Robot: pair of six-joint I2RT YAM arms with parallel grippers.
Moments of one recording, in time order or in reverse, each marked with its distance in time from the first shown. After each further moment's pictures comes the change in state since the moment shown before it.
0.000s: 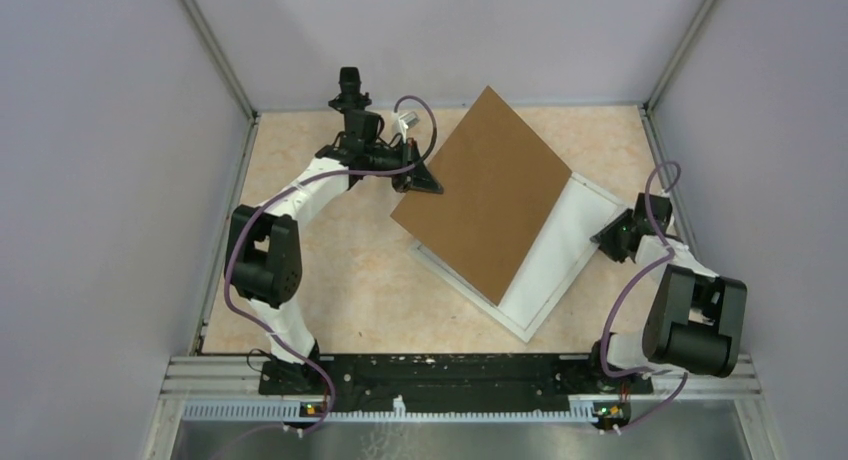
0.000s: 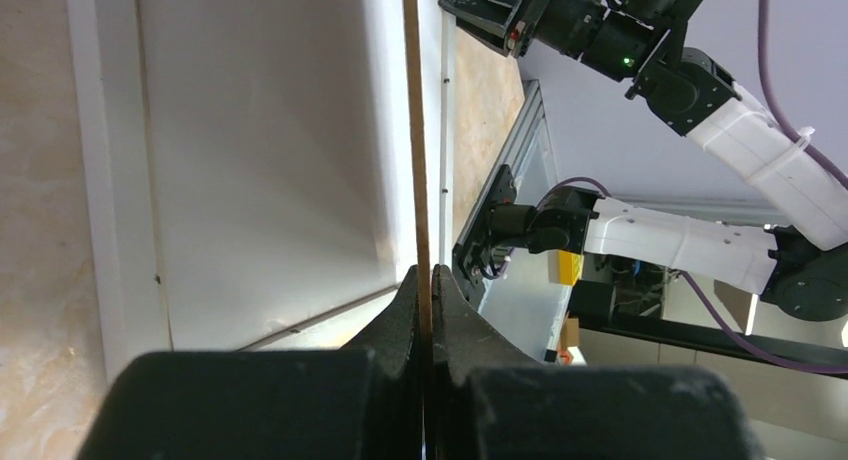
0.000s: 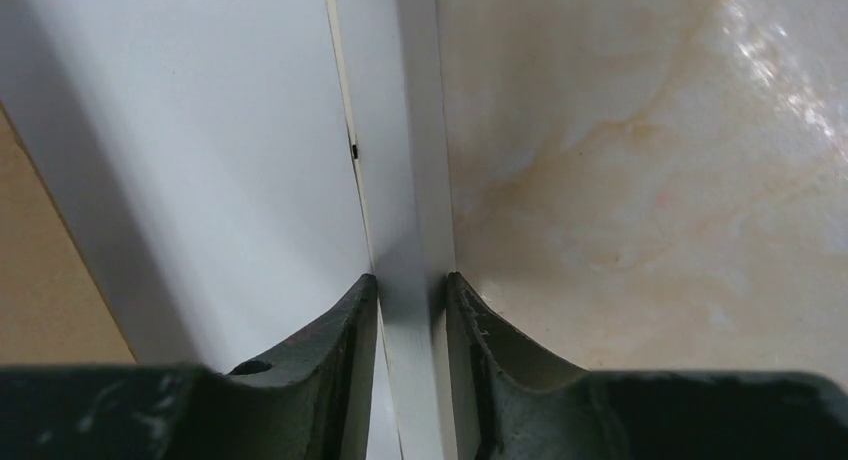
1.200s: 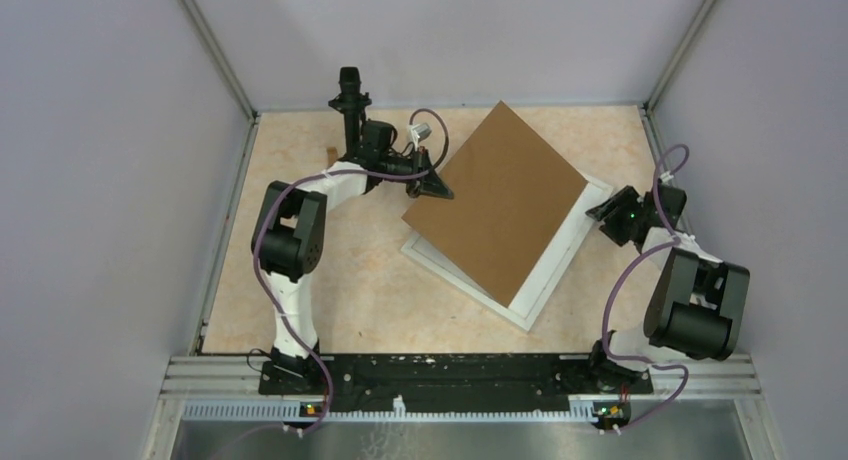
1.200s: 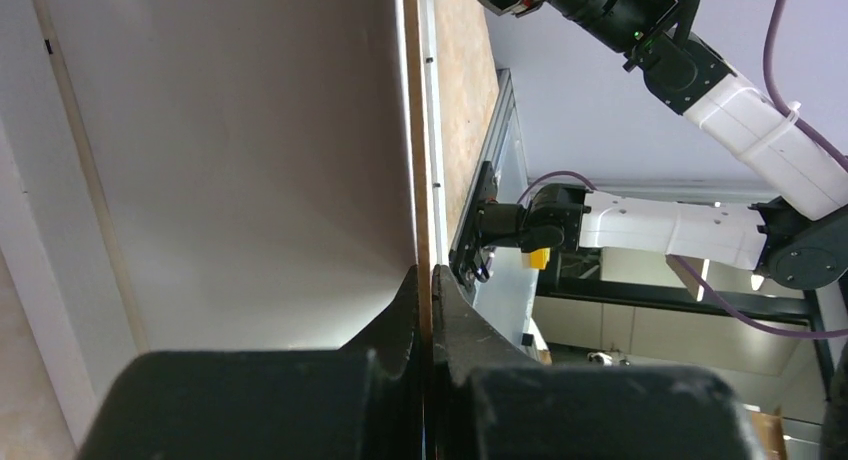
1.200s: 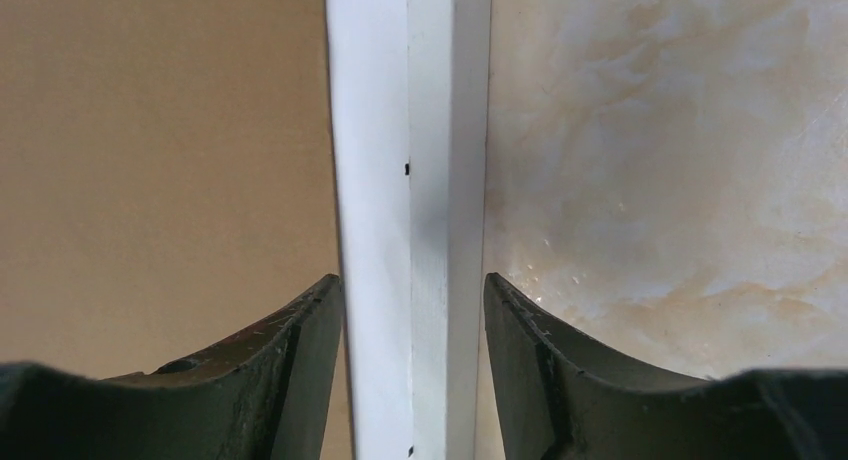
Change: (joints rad) left arm -0.006 0.215 0.002 0.280 0.132 -0.121; right arm -0.061 0.094 0.057 0.210 -0.263 -0.061
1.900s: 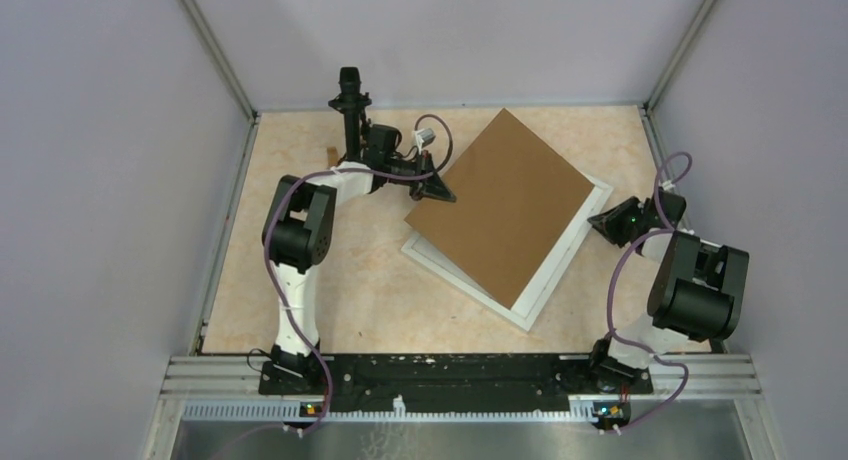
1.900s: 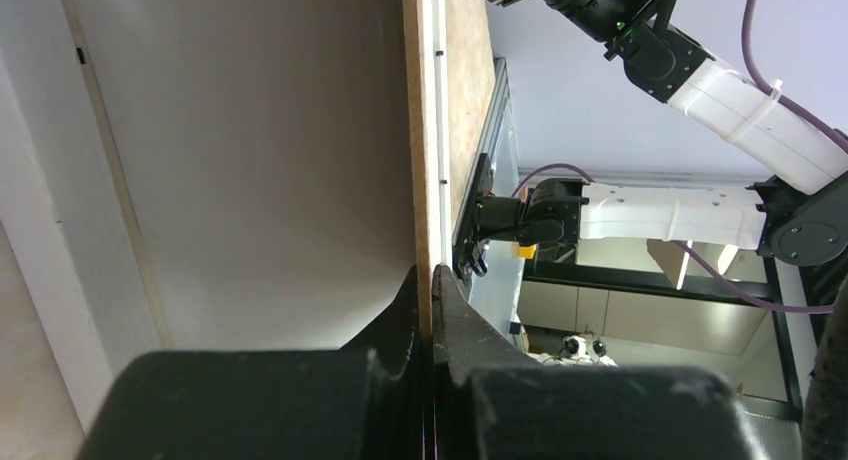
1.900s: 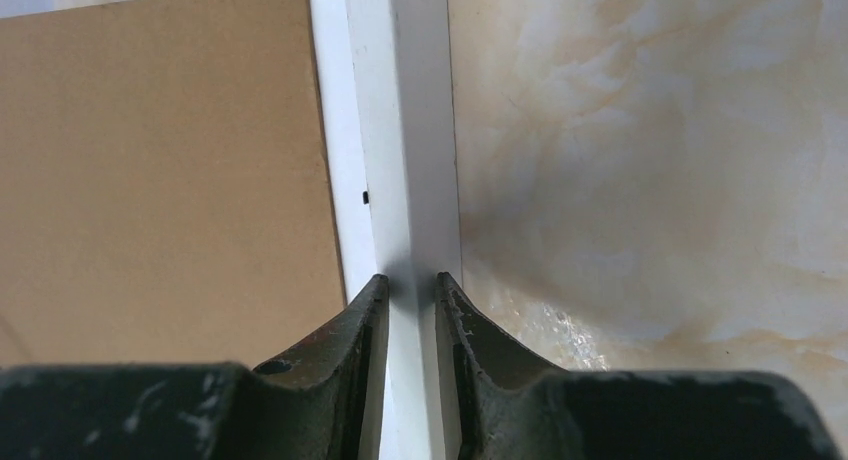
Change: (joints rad) left arm -0.005 0.105 0.049 0.011 0.047 -0.011; right arm -0.040 0.111 -0.027 0.119 -0.056 0.077
